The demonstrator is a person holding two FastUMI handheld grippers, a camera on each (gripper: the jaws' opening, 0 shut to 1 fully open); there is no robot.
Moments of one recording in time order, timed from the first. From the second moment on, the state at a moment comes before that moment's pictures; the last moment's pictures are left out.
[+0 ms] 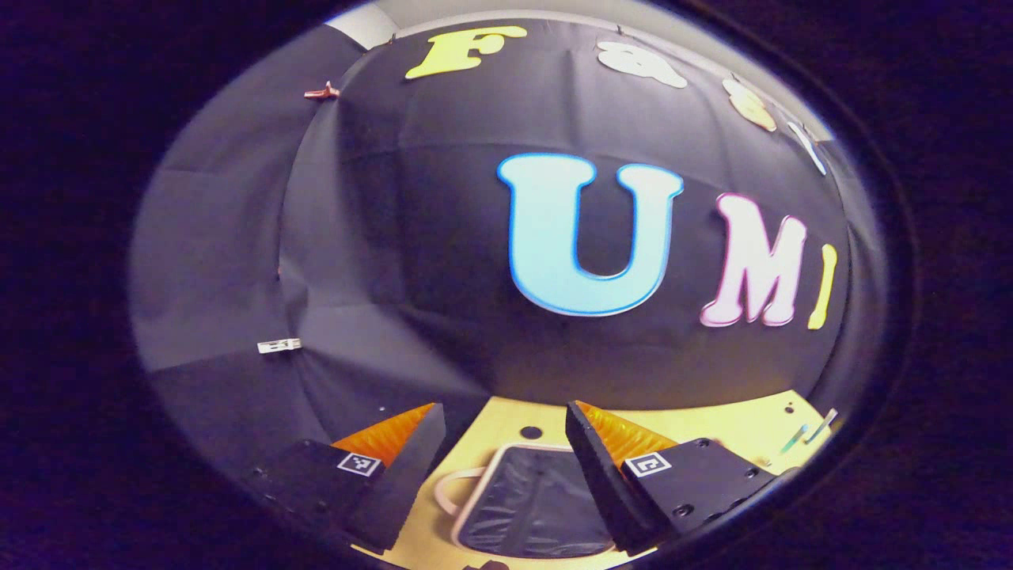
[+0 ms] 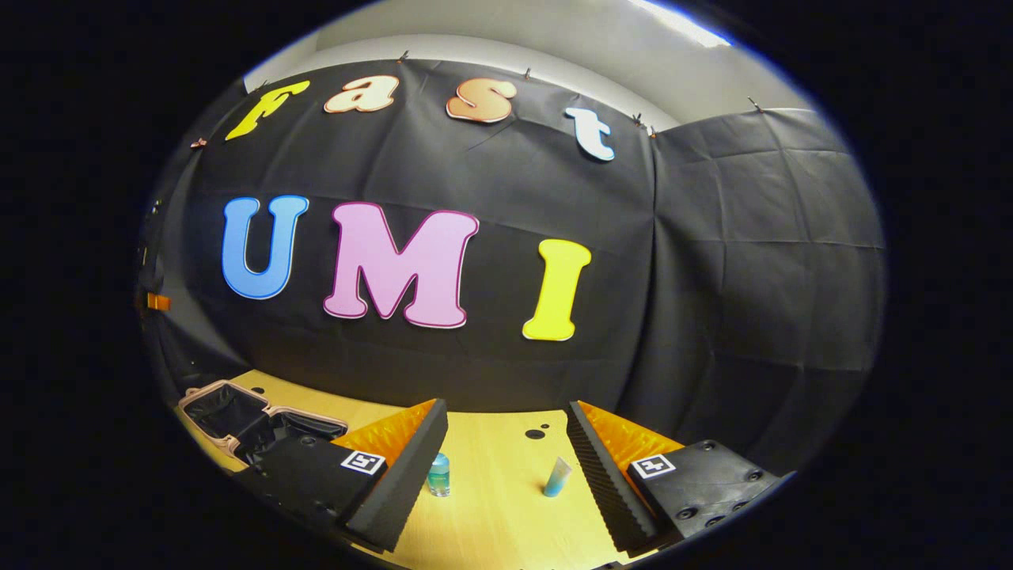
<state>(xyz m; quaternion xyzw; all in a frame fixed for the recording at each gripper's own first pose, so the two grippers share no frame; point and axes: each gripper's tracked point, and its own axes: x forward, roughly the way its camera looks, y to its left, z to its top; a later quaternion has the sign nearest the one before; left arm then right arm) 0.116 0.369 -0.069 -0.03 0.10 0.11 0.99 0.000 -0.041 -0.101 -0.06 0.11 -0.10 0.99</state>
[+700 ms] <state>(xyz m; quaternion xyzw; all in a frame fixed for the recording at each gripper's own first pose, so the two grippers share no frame) 0.108 -0.104 -0.235 -0.07 0.10 -0.07 0.99 -0.002 -0.158 -0.219 -0.04 0.14 -0.13 0.98</state>
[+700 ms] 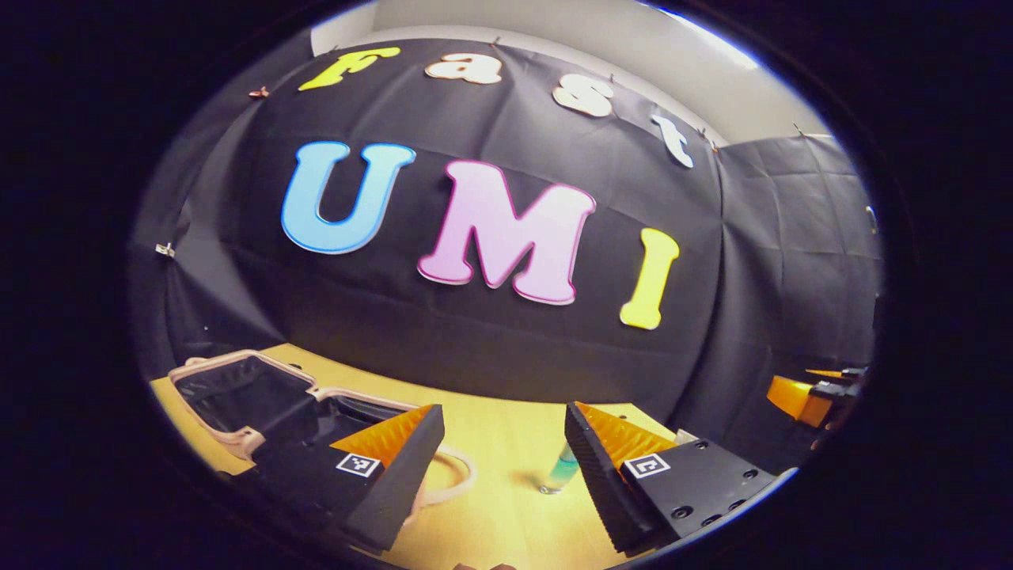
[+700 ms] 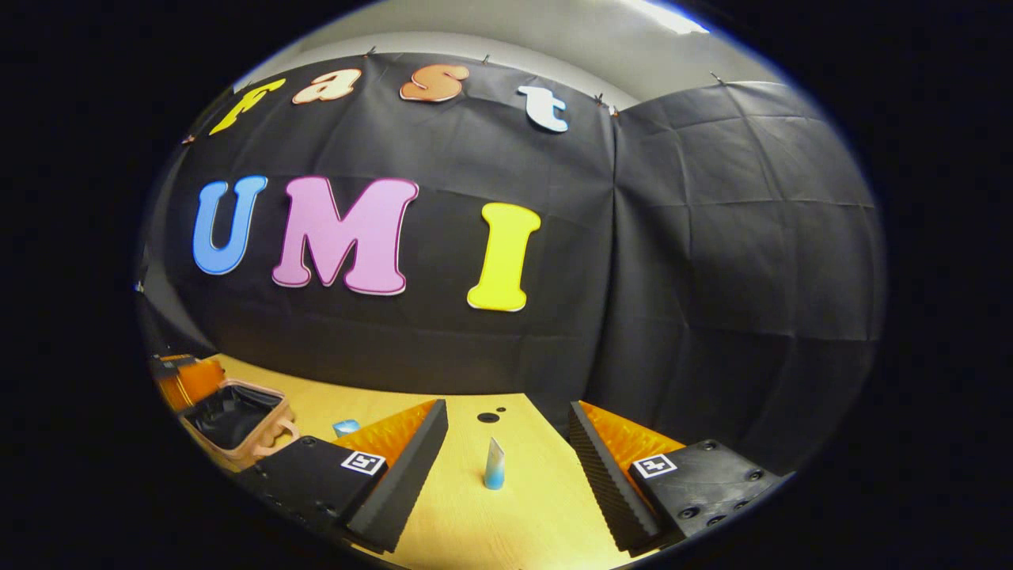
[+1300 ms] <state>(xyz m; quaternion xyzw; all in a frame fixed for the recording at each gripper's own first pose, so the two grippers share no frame) 0.222 -0.195 -0.402 0.01 0.23 -0.10 0.97 0.026 -0.174 -0.373 0.00 0.26 -0.10 0.96</state>
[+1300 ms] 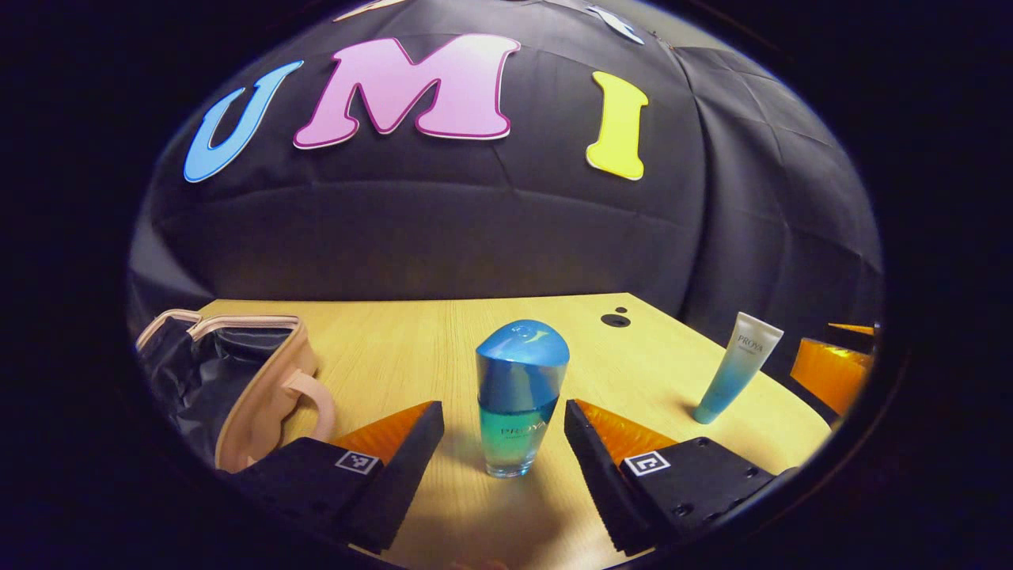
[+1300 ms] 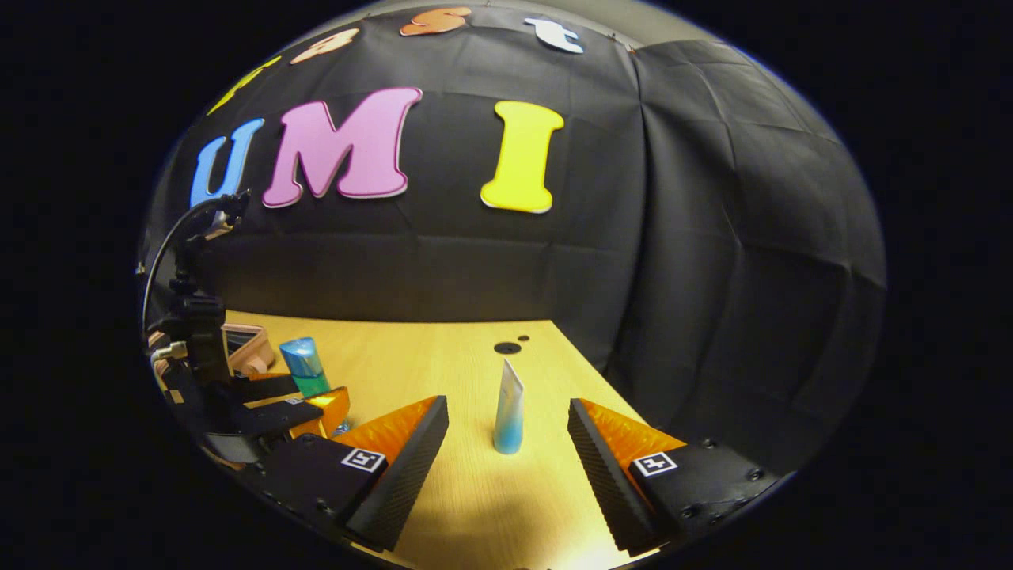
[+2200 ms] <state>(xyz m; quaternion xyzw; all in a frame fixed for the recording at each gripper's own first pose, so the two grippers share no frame) 0.237 -0.208 -0.432 0.01 0.27 -0.12 0.95 0.077 -0.177 -0.426 0.03 0.29 -0.12 0.95</state>
